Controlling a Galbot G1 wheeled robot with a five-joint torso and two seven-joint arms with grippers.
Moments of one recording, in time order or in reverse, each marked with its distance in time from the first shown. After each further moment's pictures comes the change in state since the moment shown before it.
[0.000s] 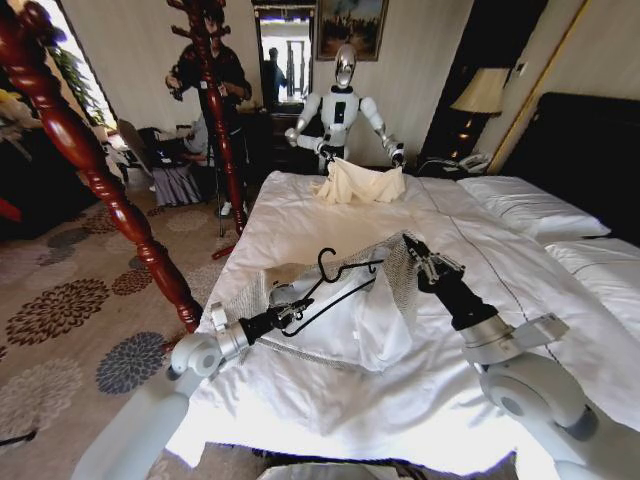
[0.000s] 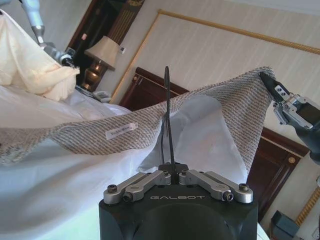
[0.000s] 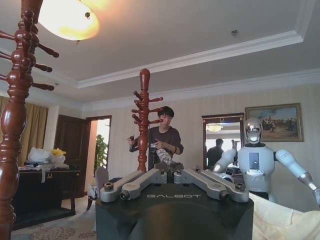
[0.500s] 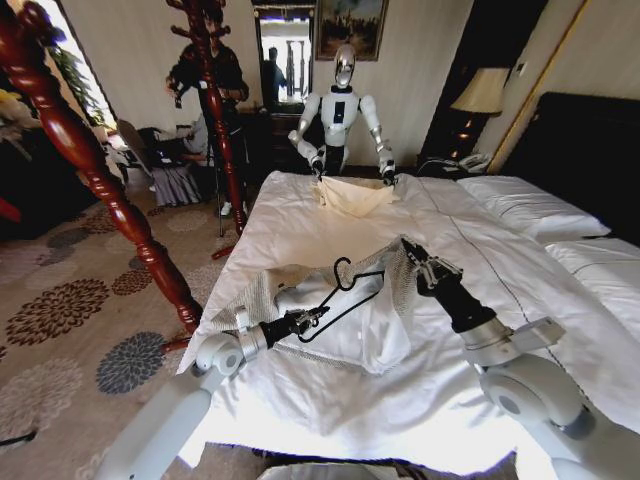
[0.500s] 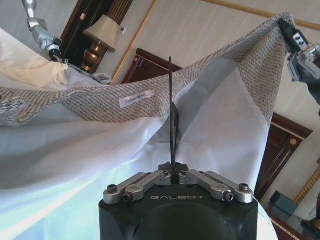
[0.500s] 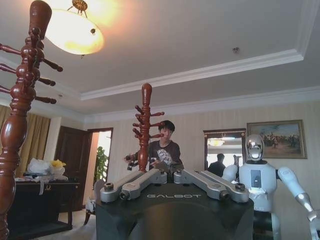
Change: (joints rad) left arm 0.033 0.007 0.048 0.017 0.060 -0.012 0.001; right arm 0.035 -0.003 0.035 -0.004 0.027 0.024 -0.020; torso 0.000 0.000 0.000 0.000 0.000
